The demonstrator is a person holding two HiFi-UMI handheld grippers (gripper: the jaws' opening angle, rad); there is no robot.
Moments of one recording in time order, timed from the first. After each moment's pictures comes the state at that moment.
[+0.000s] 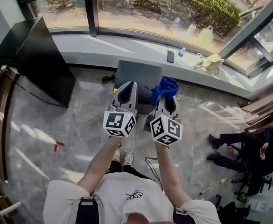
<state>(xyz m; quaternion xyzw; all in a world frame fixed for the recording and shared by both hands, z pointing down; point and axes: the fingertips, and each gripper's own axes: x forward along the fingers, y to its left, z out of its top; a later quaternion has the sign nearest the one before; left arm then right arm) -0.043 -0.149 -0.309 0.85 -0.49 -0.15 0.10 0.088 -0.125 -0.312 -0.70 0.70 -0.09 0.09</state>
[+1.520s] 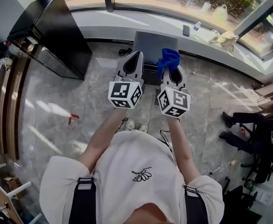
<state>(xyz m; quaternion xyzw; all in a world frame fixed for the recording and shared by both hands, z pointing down) -0.104 -0.063 -0.323 0.85 -0.51 -0.13 0.07 0.013 -0.044 -0.309 -0.64 0.76 -0.05 0.05</state>
